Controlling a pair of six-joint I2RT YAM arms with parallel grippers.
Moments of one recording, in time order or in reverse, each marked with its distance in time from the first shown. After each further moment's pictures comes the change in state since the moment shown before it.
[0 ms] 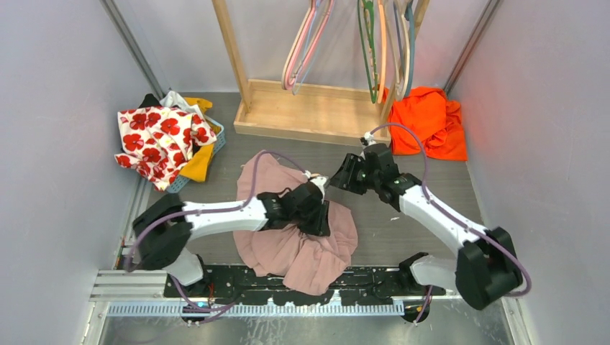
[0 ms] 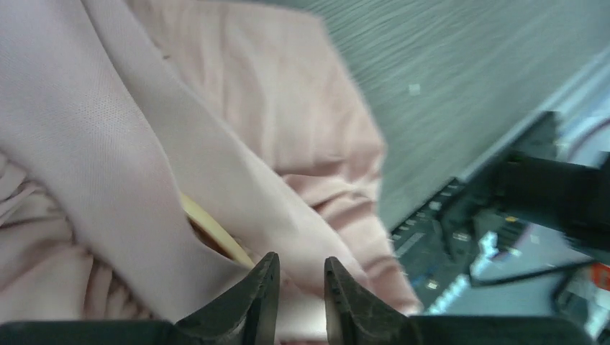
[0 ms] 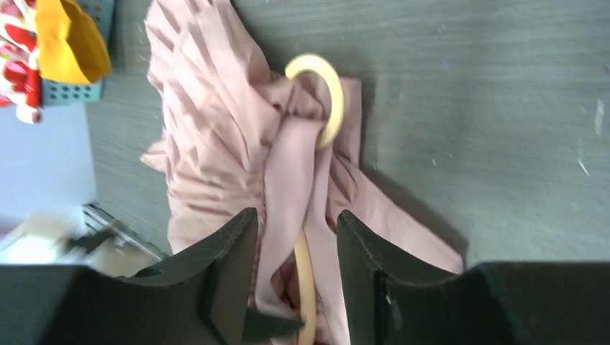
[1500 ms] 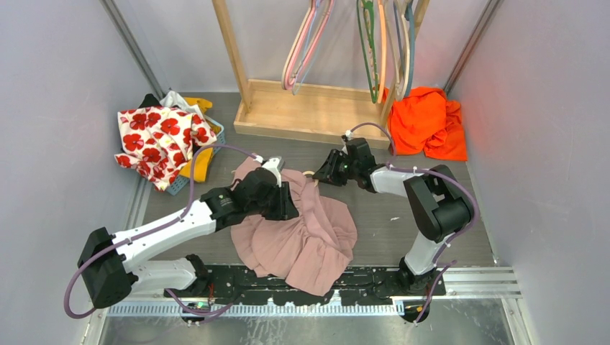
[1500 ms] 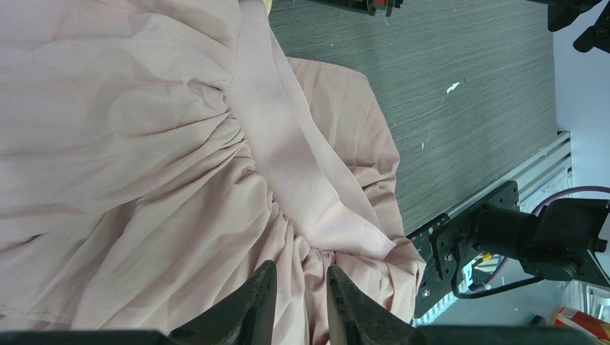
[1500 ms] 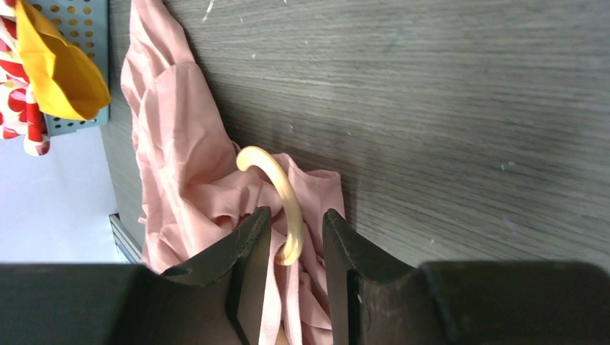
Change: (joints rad) left arm 0.197 -0.480 -0.120 -0.221 -0.053 0.012; right arm -0.050 0.569 0.085 0.505 -0.193 0.081
